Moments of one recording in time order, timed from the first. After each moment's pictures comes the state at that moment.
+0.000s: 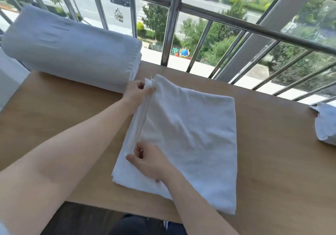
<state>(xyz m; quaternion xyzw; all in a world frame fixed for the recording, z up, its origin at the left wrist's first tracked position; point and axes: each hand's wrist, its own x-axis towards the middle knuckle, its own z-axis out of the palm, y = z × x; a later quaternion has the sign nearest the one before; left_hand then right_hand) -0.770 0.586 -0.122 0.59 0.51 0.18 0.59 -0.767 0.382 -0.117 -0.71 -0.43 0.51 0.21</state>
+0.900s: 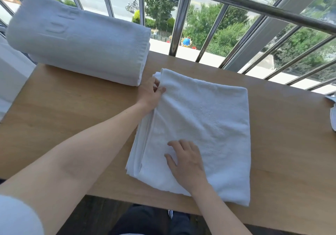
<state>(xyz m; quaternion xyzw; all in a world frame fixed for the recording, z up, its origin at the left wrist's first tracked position) -0.777 0.574 -0.154 0.70 0.49 0.15 0.49 -0.758 0.322 -0.143 -0.81 -0.54 0.15 0.17</state>
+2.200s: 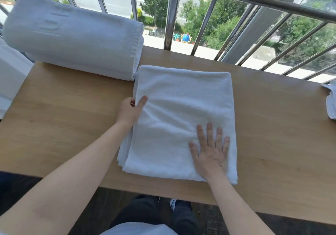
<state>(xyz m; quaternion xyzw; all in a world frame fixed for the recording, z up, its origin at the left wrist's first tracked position) -0.846 0.532 -0.173 0.62 0.58 0.13 0.51 -0.698 0.267 -0.173 -0.90 -0.40 0.17 -0.06</state>
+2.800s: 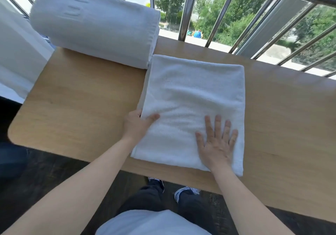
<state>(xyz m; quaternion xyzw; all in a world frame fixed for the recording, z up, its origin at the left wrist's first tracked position) -0.905 0.465 -0.167 0.58 0.57 0.14 0.57 -0.714 0.271 -0.181 -0.90 -0.40 0.15 -0.04</state>
